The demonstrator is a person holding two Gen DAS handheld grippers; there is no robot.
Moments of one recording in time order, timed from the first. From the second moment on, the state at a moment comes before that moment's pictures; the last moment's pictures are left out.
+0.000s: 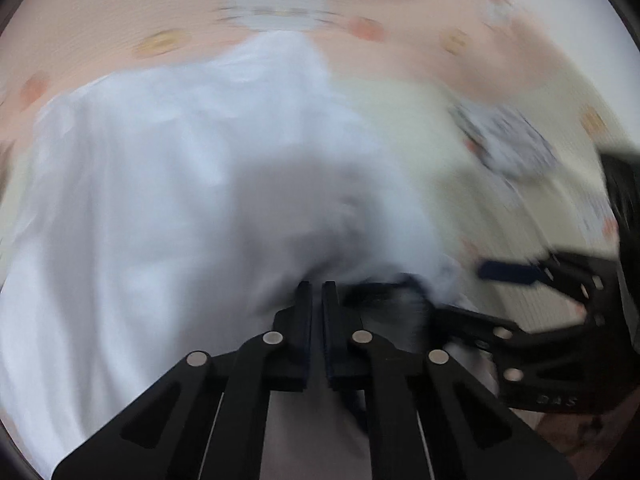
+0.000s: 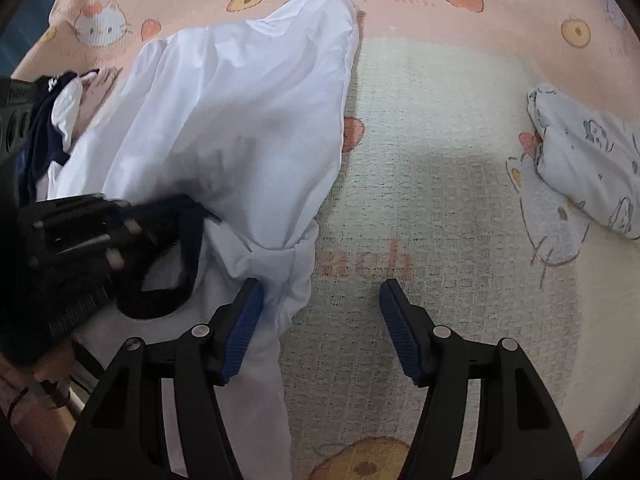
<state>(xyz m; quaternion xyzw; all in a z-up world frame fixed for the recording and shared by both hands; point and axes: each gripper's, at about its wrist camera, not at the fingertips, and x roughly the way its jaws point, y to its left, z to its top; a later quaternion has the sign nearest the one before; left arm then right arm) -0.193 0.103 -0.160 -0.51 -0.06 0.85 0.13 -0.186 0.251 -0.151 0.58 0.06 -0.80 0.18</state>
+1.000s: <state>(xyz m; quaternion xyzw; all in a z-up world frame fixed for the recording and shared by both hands) -0.142 0.099 -0.130 -0.51 -0.06 0.82 0.24 -0.226 0.229 -0.169 0.57 -0.02 -0.79 0.21</state>
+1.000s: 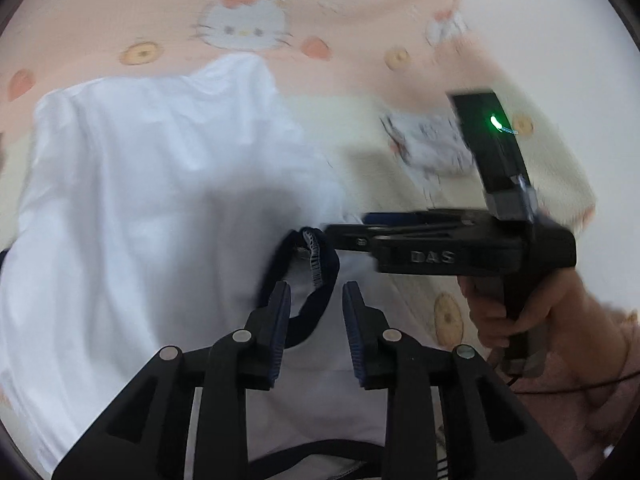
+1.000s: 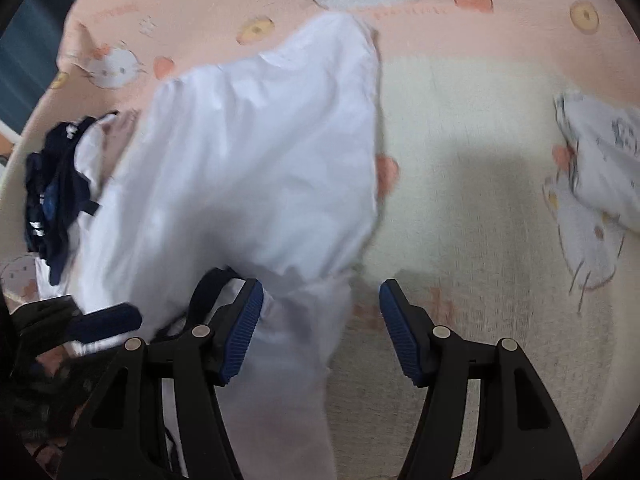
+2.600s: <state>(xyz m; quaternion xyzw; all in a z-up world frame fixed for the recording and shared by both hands) -0.137 0.092 -0.119 -0.52 -0.05 0.84 0.13 -0.115 0.207 -0.182 0.64 0.08 -0.76 0.10</state>
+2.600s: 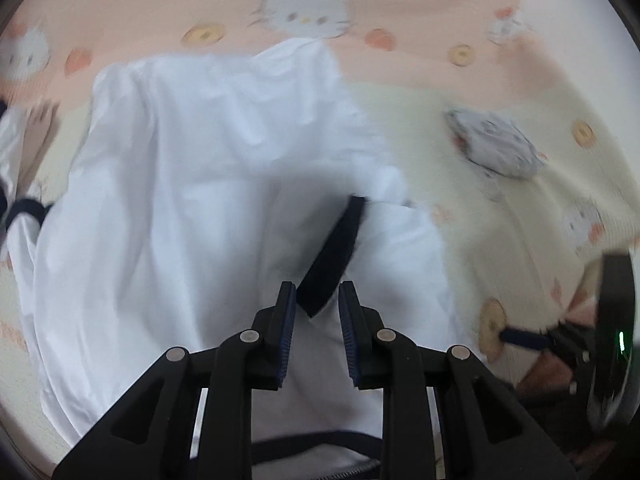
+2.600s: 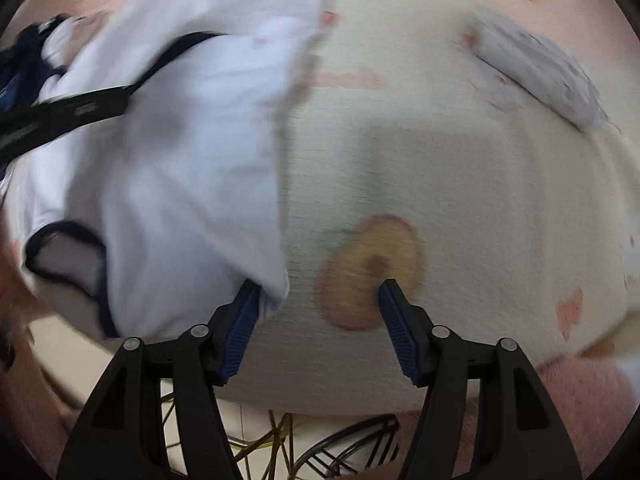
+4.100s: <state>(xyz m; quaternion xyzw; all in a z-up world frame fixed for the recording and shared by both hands) -0.135 -0.171 -0.159 -0.48 -0.29 0.83 0.00 -0.153 -0.021 -0.179 0.56 0.15 -0.80 0.15</state>
